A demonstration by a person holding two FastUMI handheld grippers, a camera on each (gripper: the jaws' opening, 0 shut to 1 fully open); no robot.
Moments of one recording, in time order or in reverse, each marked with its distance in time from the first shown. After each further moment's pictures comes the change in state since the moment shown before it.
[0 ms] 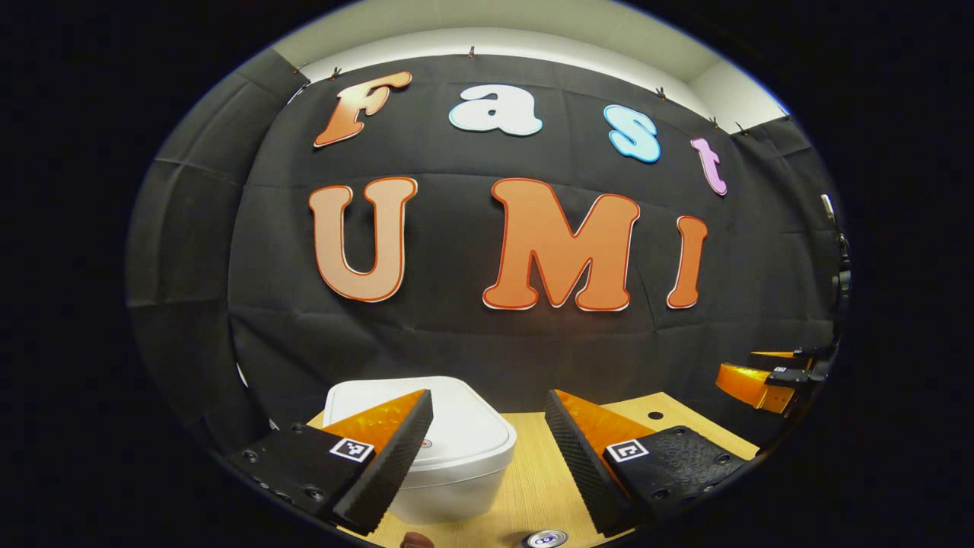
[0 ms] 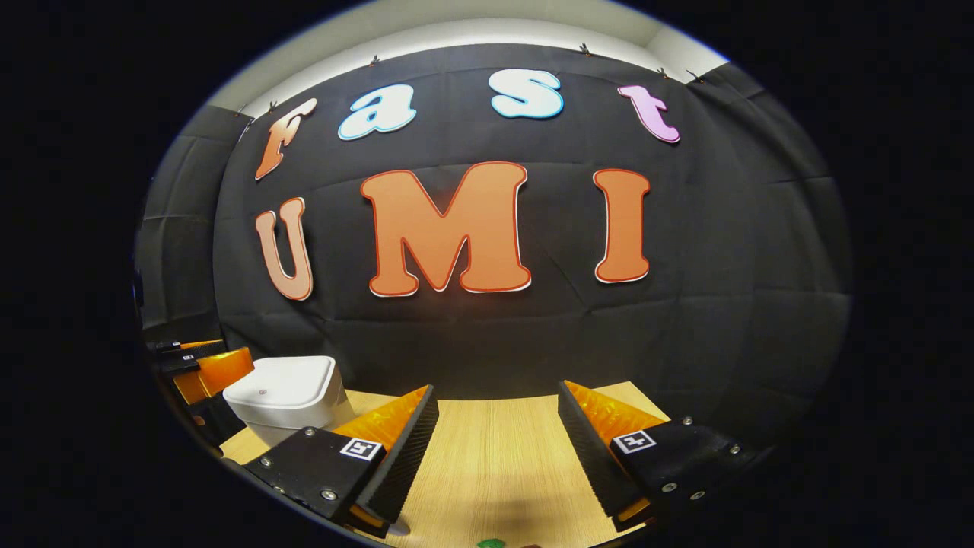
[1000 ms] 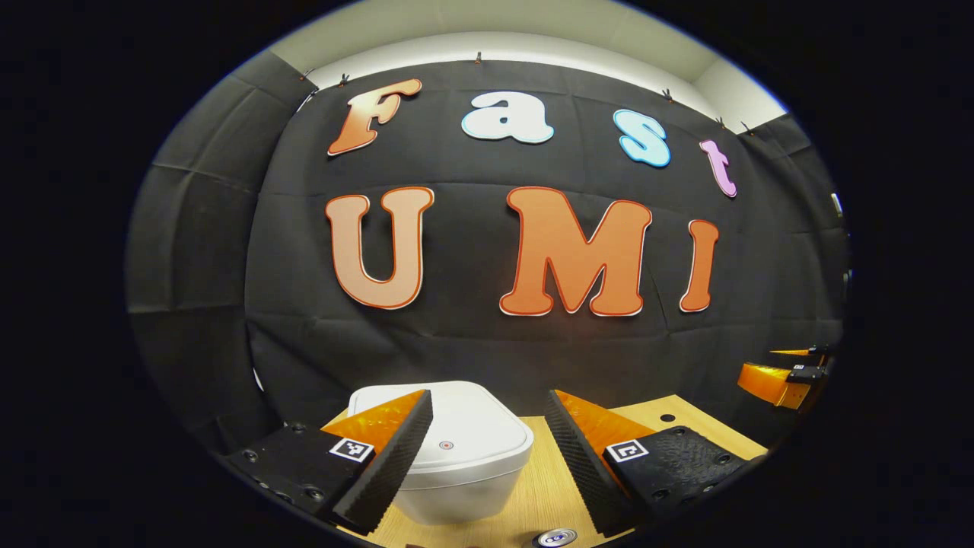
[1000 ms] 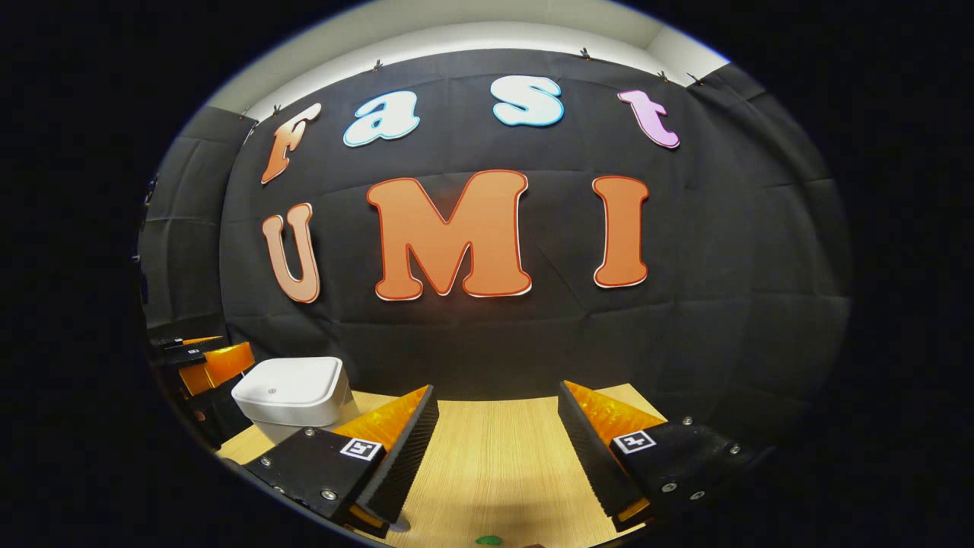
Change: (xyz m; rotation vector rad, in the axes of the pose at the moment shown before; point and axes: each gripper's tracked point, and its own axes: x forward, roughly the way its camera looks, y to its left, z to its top) left arm -0.012 0.012 0.012 0.014 -0.022 0.039; right arm -0.018 -0.003 0.008 -0.005 -0.012 0.008
